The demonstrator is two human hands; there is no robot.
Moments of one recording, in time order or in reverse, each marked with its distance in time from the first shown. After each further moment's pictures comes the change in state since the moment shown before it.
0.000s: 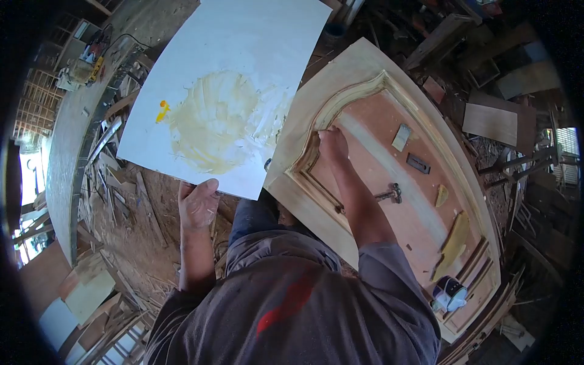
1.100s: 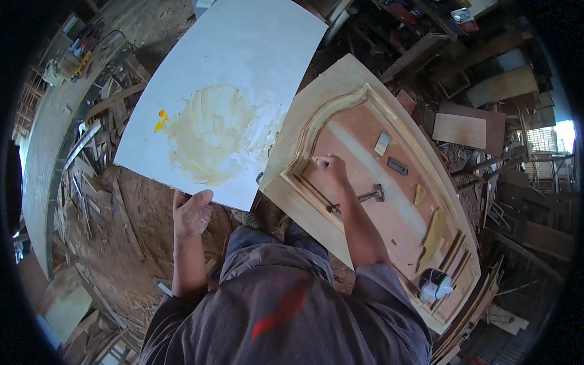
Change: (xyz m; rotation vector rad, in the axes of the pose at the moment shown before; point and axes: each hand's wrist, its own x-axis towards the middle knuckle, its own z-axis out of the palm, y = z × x) left_hand -0.037 0.029 -0.057 -0.076 0.034 -0.060; right_hand -0.080 -0.014 -0.033 0.291 -0.159 0.237
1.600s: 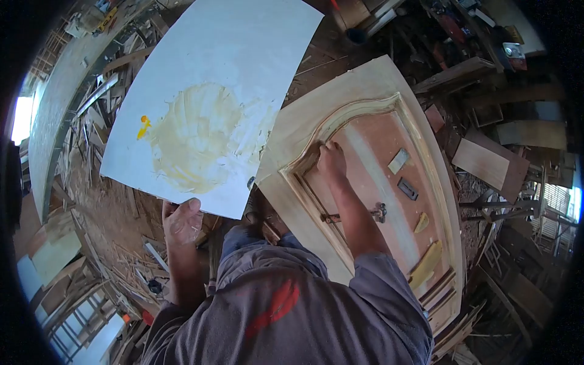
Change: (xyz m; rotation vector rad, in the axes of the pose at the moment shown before) left_hand -0.023 -0.041 0.016 0.002 0.174 0.160; right_hand 0.074 0.017 0.025 -0.496 -0.001 -0.385
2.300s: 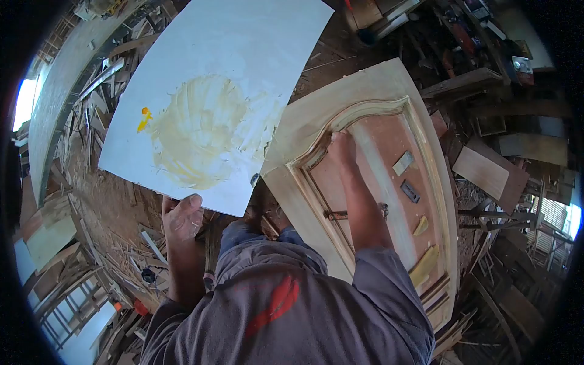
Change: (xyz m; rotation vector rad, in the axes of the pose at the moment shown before) left_hand -0.017 0.012 0.004 -0.025 0.129 0.018; right_hand 0.035 0.011 -0.002 0.196 0.093 0.114
